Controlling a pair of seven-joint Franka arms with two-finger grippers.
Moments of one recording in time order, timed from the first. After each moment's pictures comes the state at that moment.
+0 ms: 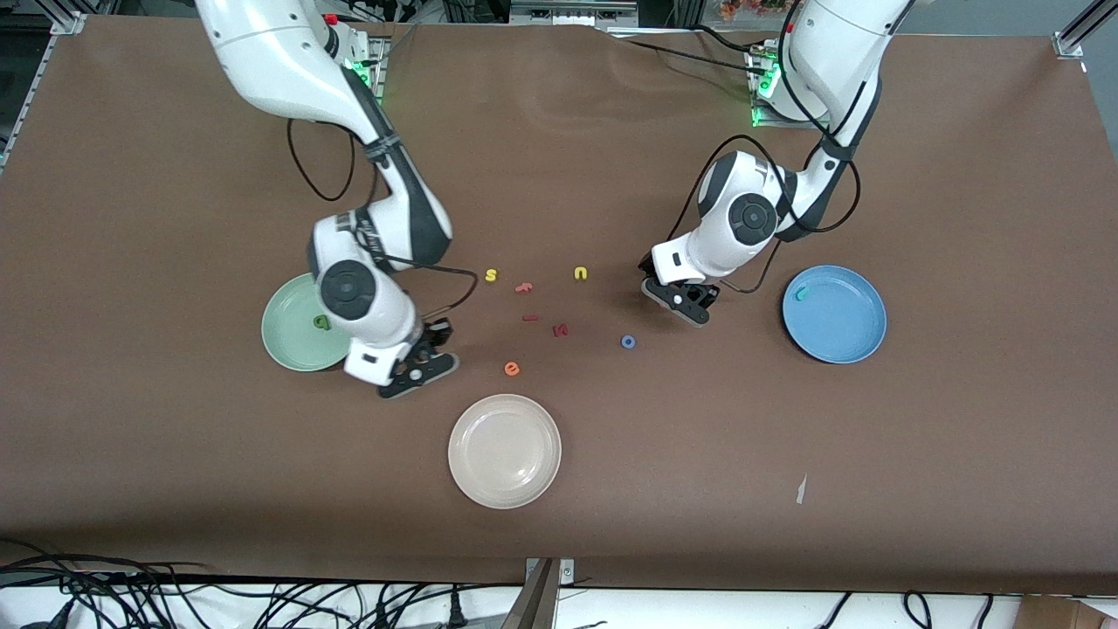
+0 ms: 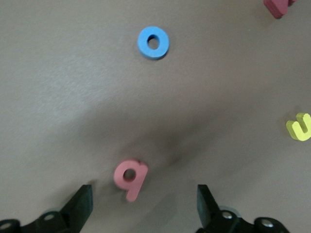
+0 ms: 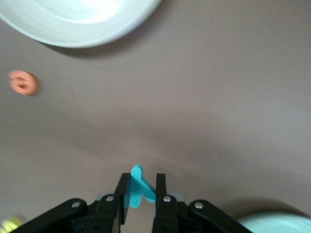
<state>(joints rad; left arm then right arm) -0.40 0.50 -0.15 -2.13 -0.27 2.64 0.25 0.54 0.65 -0.20 -1.58 0.14 2.16 -0.17</state>
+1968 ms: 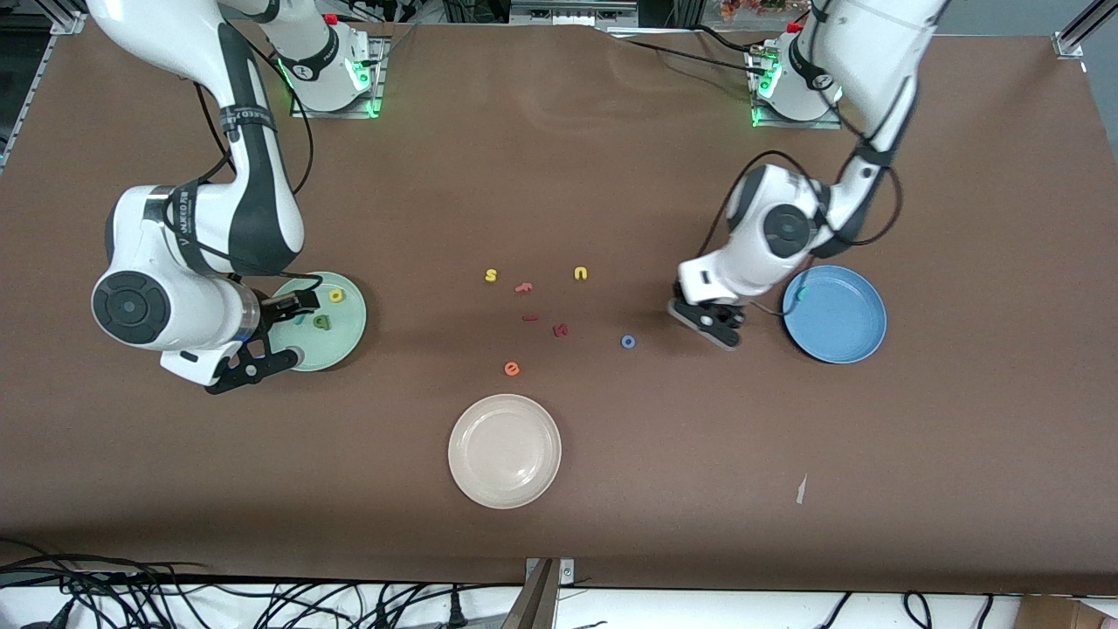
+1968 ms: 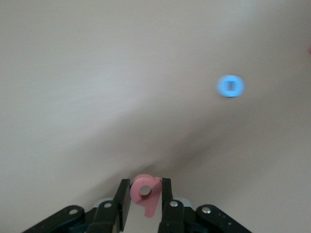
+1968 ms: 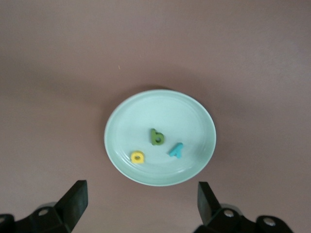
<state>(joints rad) -0.24 0.41 -0.12 -2.07 -0.16 2.51 0.27 0.54 0.54 -0.45 -1.46 0.15 1.70 -0.23</state>
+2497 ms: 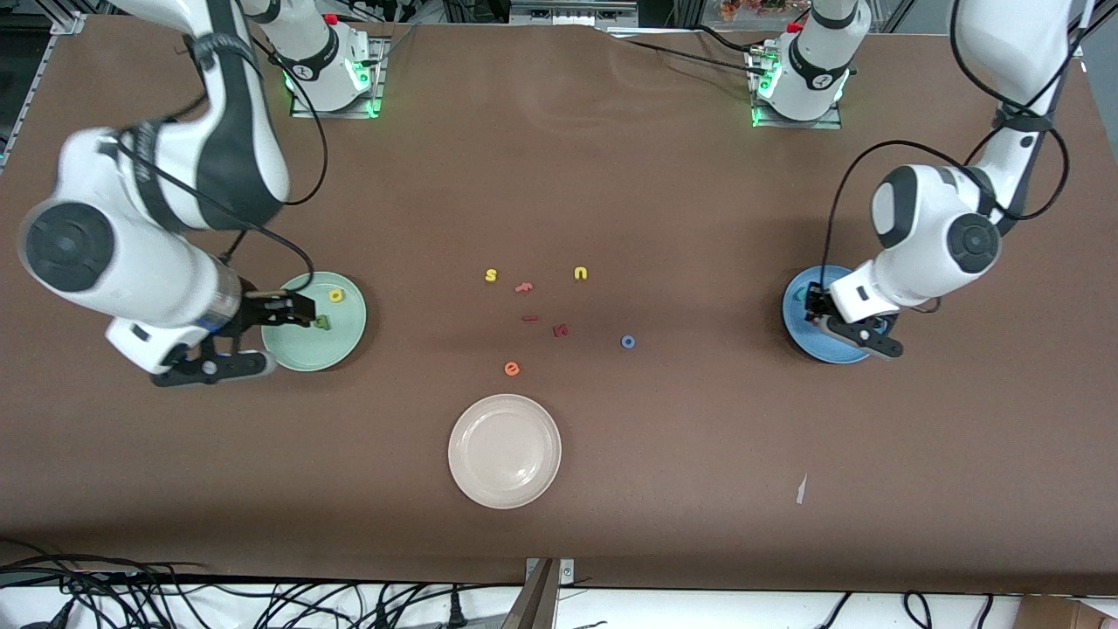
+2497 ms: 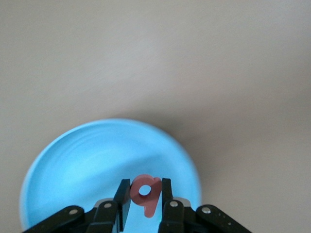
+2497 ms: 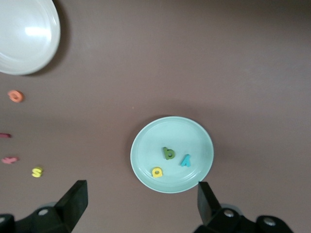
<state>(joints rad) 0.10 0.31 -0.11 -2.15 -0.08 2.39 0.41 0.55 0.44 -0.46 -1.32 0.16 1.66 -0.04</state>
